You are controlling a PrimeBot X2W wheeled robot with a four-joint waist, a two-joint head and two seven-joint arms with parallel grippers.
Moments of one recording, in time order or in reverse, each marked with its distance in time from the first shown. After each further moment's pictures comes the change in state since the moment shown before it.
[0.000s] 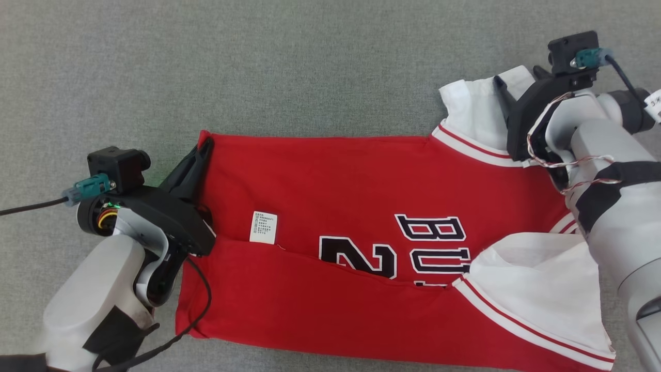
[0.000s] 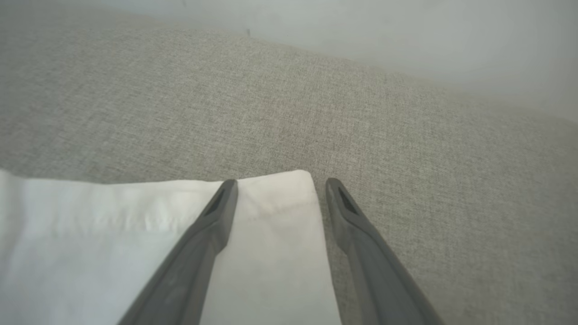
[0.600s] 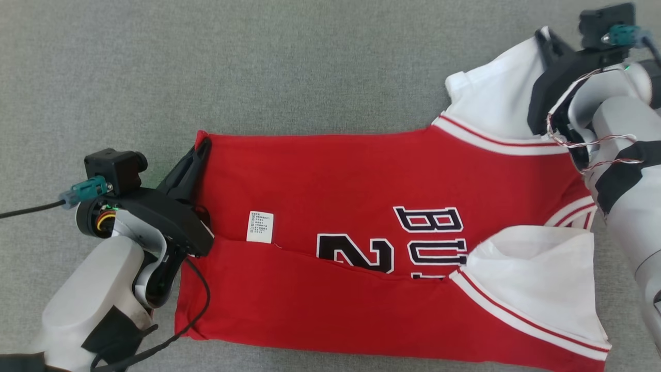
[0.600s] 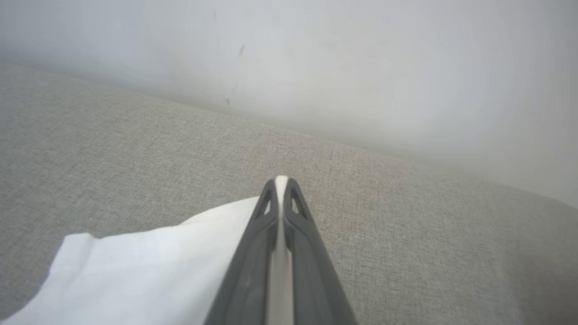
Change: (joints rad) left arm -0.013 0.008 -0.030 0.018 -0.032 0.000 -0.031; right arm -0.069 -0.025 -0.002 0.038 -0.030 0.000 -0.136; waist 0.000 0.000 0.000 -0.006
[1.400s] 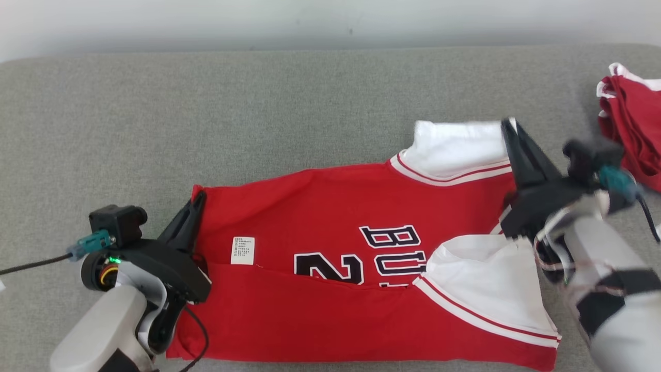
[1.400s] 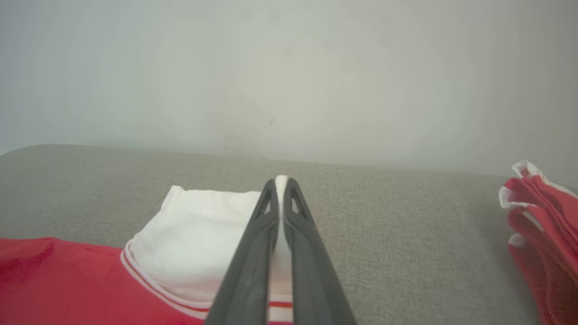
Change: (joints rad) left arm 0.124 0.003 -0.015 0.039 -0.039 0.001 -0.057; right arm 0.491 -0.050 -0.074 -0.508 0.146 0.000 -0.186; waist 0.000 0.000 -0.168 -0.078
